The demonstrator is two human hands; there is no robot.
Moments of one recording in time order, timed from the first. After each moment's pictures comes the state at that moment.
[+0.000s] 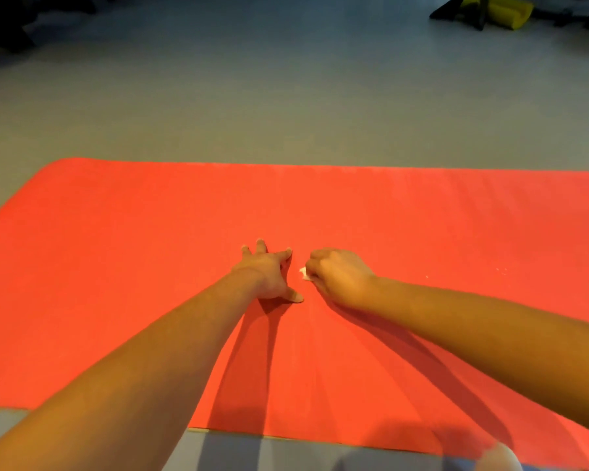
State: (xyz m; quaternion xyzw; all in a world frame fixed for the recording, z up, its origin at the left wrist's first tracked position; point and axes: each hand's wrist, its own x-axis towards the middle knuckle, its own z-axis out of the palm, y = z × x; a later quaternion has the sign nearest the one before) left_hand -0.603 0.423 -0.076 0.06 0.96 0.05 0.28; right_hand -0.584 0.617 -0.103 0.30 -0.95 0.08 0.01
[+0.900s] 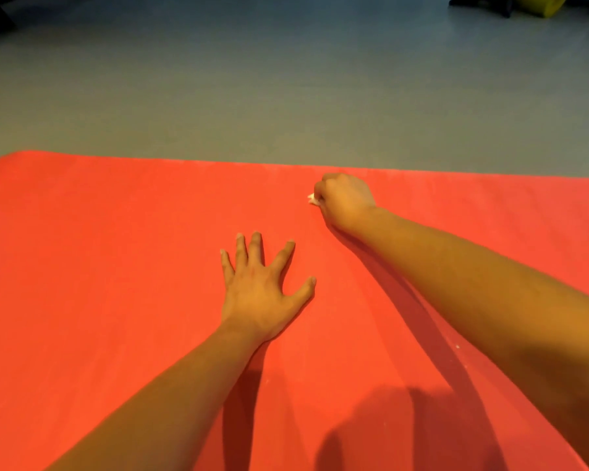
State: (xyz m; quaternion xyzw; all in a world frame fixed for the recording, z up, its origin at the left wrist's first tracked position) left_hand -0.629 0.445 -0.146 0.06 0.99 0.11 -0.05; right_hand -0.777 0.636 -0.098 0.18 -0.98 0.03 0.11
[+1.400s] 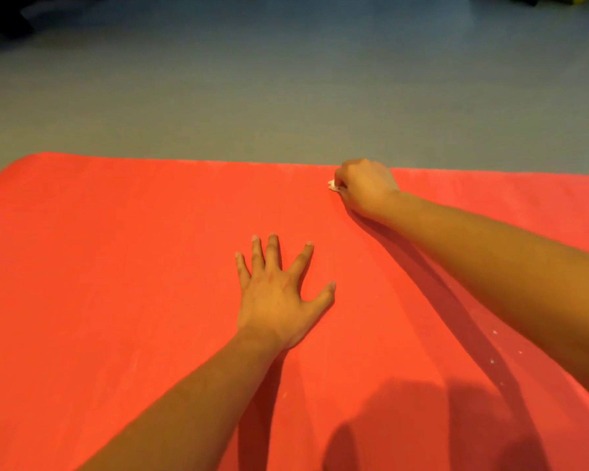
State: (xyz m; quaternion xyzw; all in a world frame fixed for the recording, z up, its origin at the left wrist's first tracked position) left_hand -0.630 0.447 -0.143 0.06 0.99 0.10 -0.04; right_hand -0.818 0.646 -0.104 0.17 -0.98 0.02 0.10
